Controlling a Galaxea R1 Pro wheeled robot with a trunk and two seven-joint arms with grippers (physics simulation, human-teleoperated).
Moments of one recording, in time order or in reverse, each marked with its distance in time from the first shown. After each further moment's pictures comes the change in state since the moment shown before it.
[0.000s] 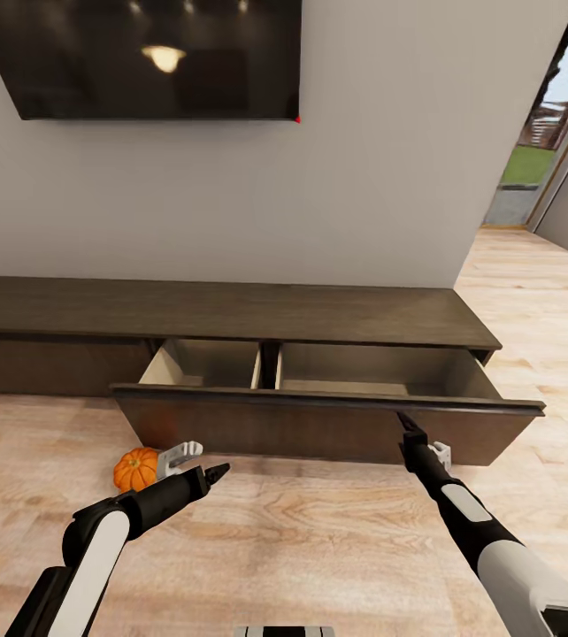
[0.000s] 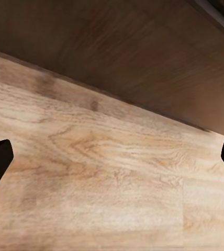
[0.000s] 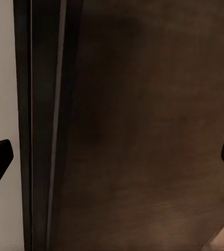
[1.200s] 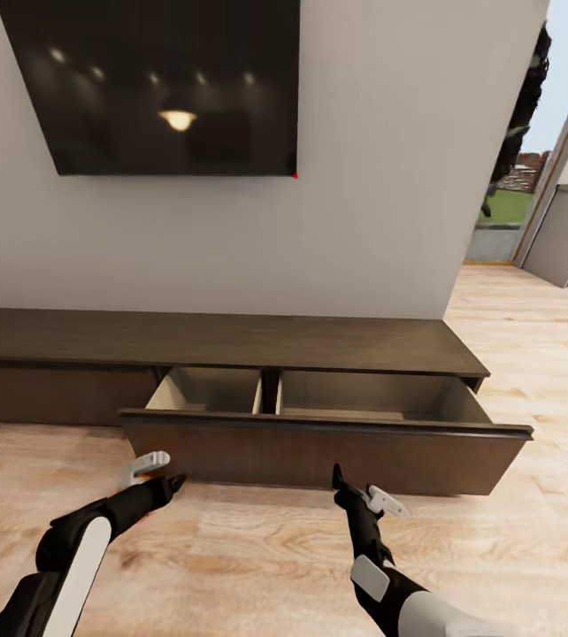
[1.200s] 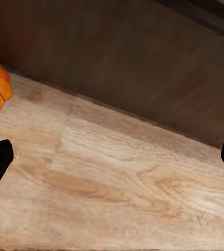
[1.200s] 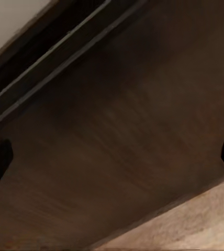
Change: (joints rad) left arm 0.009 0.000 0.132 0.047 -0.251 -0.020 0.069; right arm 0.073 0.290 0.059 0.263 0.651 -0.844 -0.139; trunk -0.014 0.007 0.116
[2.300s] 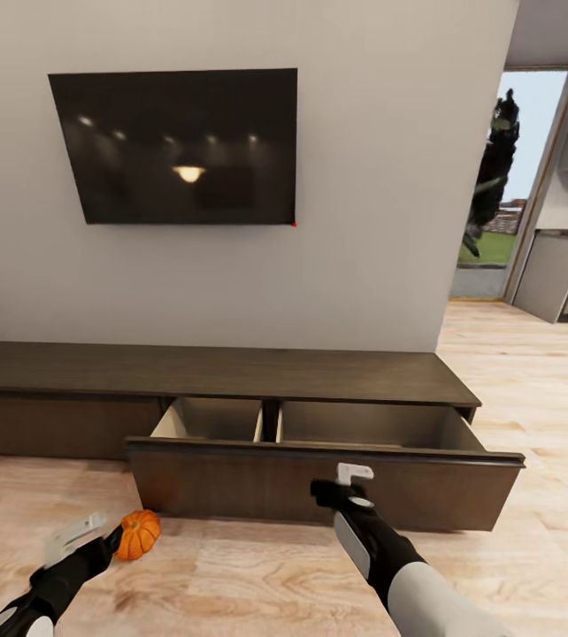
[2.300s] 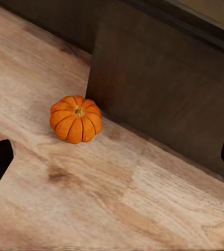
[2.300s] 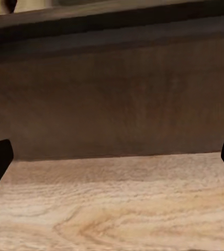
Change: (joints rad) left arm 0.259 0.007 0.157 -0.011 -0.085 -0.329 0.006; right arm 0.000 0.012 0.215 -0.352 0.419 0.824 -0.529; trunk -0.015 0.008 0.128
